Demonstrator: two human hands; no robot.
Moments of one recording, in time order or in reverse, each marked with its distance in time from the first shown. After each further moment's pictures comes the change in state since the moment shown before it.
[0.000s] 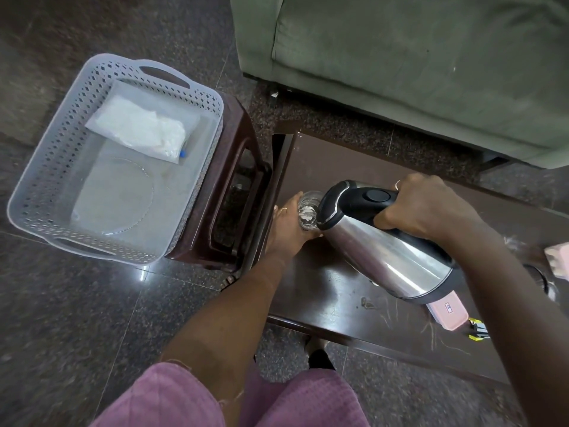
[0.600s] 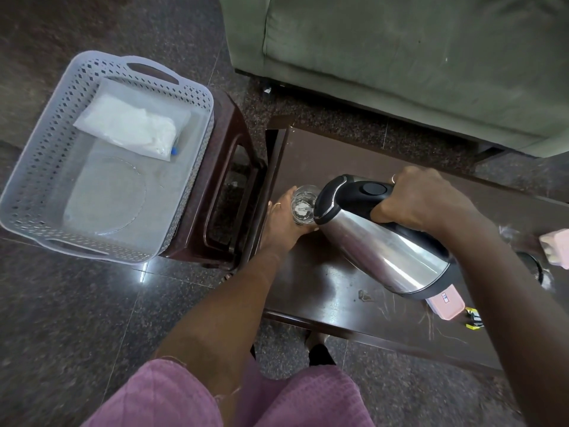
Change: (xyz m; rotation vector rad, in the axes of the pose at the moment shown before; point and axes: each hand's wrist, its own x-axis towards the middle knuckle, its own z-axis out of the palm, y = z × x) left_hand -0.004 0.004 -0.003 -0.041 0.005 0.004; right_hand -0.001 0.006 0.002 0.015 -0.010 0.045
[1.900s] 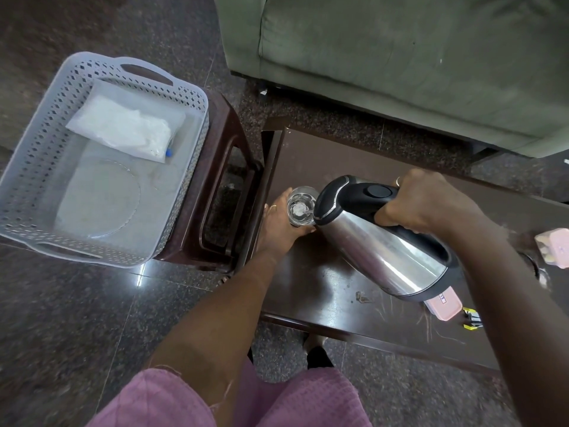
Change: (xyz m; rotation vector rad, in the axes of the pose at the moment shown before) left_hand -0.004 0.001 0.001 0.008 0.023 0.010; right_hand 0.003 0.013 0.001 0.060 -0.048 0.003
